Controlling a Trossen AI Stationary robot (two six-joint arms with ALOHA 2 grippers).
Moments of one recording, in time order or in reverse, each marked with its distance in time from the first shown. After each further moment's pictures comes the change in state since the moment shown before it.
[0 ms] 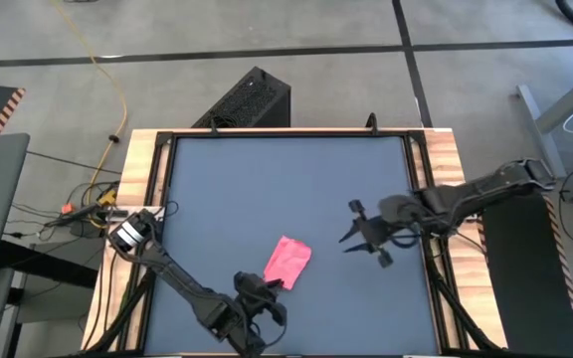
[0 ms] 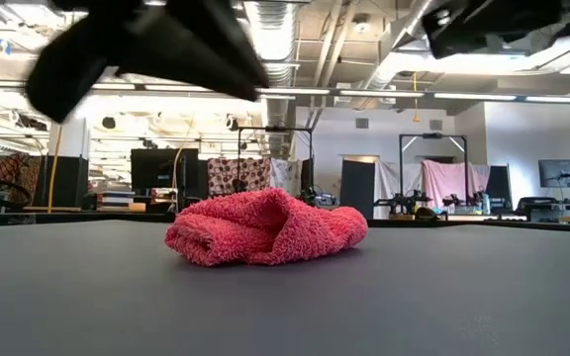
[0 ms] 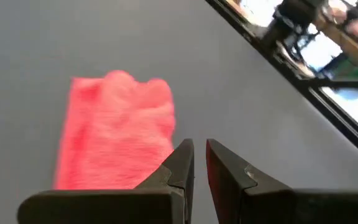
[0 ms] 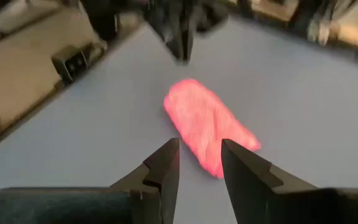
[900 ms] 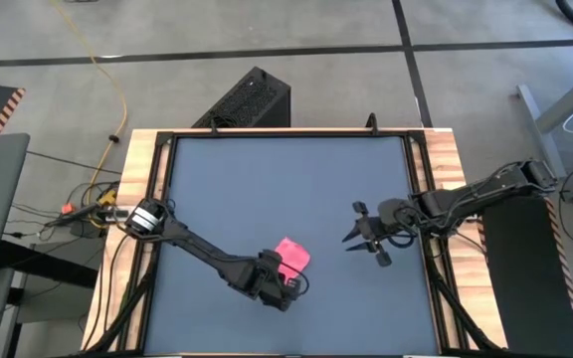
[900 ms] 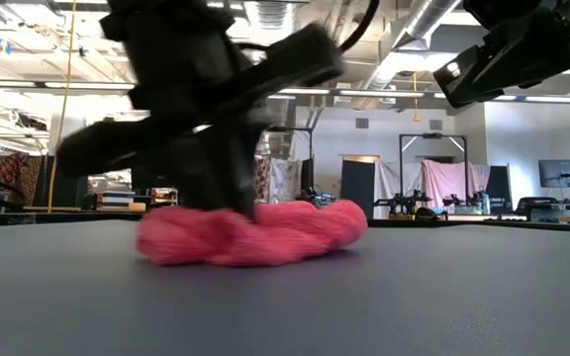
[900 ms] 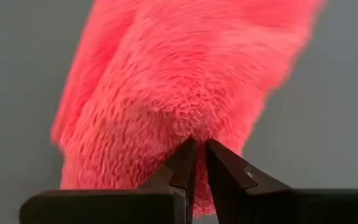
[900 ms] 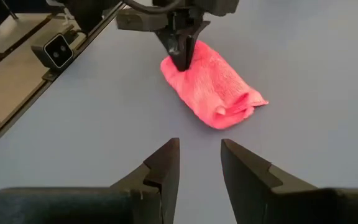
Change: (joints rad) left arm 0.257 0.002 0.001 -0.134 0.784 -0.088; right arm -0.013 -0.047 -0.172 0.093 0.004 0.172
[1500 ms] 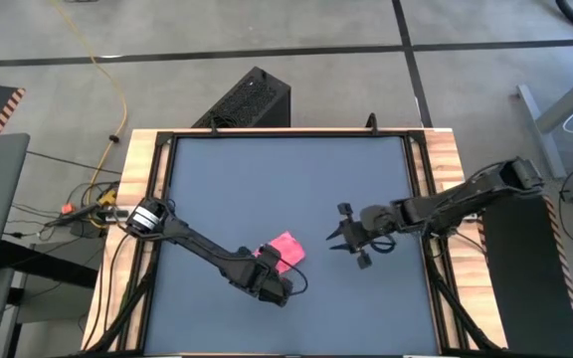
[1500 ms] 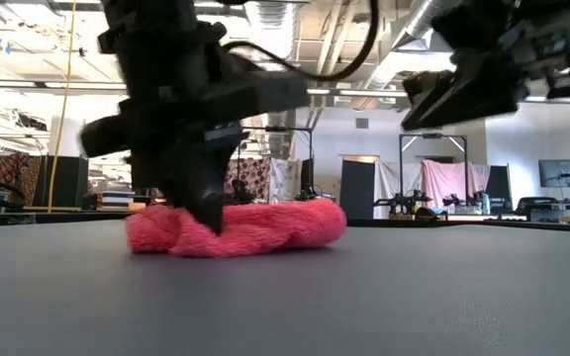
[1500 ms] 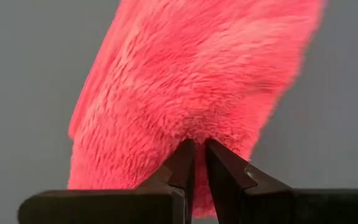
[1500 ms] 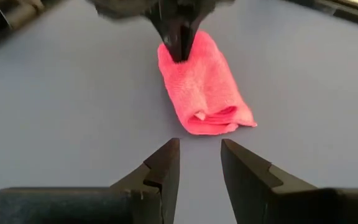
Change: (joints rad) left arm 0.021 0.000 0.018 -0.191 -0.054 0.297; right arm -0.008 0.244 0.001 0.248 0.106 -0.153
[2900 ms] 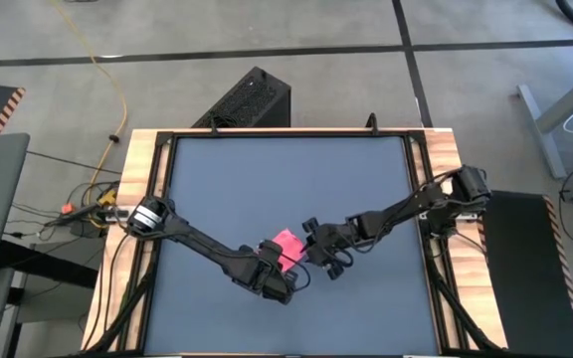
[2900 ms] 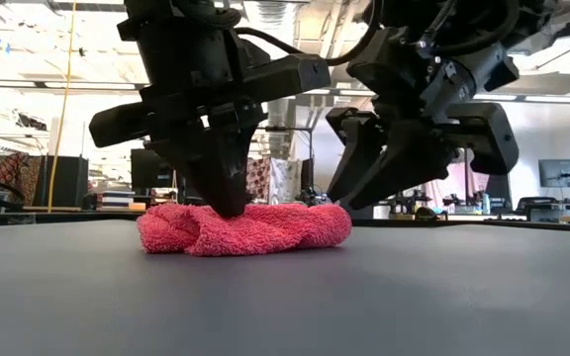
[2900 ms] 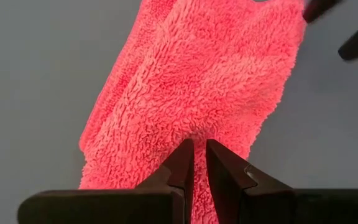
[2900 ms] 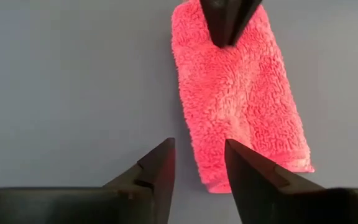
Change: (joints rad) left arm 0.010 0.001 0.050 -0.035 -0.067 -0.107; right arm 0.008 0.518 0.309 0.001 -0.010 -0.187
